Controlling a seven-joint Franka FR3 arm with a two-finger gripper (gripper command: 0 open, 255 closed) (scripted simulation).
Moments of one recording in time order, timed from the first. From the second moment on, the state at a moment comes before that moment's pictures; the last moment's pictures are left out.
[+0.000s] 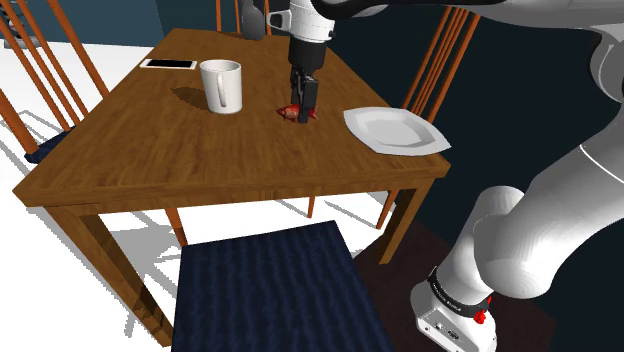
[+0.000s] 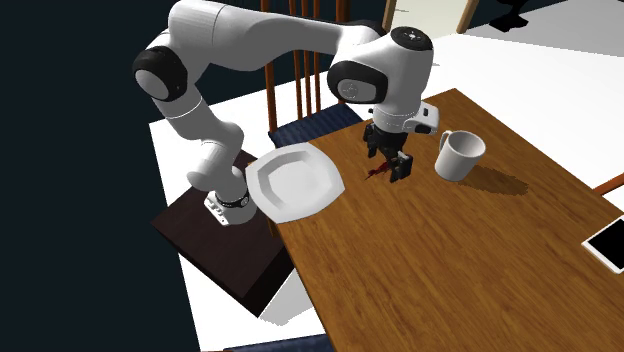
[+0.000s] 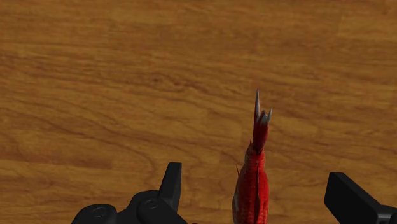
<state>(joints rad) 0.37 -0.24 -0.04 -1.94 0.02 1.76 -0.77</state>
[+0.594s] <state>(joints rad) 0.37 -0.24 -0.04 -1.94 0.02 1.76 -0.77</state>
